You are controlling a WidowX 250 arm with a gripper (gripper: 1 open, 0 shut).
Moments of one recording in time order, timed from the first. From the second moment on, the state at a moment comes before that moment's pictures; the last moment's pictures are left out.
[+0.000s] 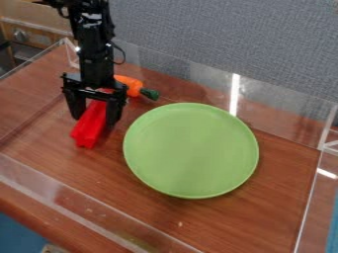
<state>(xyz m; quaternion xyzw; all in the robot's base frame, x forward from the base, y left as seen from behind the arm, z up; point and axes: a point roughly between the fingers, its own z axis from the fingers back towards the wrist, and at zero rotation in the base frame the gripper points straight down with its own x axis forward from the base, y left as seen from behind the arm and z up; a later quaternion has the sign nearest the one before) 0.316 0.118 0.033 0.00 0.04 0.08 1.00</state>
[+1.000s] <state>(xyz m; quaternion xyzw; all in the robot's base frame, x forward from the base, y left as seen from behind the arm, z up) 0.302 0.116 0.101 -0.01 -0.02 0.07 1.00</state>
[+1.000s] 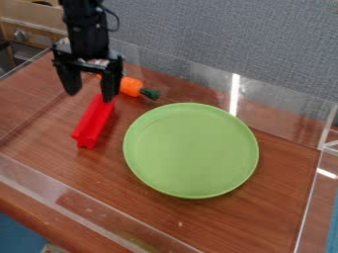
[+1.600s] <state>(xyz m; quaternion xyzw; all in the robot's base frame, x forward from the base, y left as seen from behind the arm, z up) 0.298 0.128 0.160 -0.01 -0.06 0.01 1.00</state>
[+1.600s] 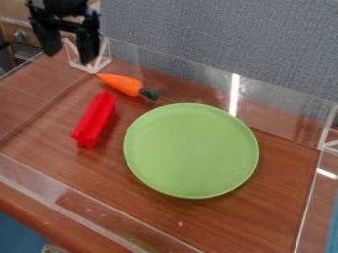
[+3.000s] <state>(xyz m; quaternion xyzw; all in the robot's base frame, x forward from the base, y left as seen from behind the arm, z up) 0.292 0.112 0.146 -0.03 0.02 0.02 1.00</state>
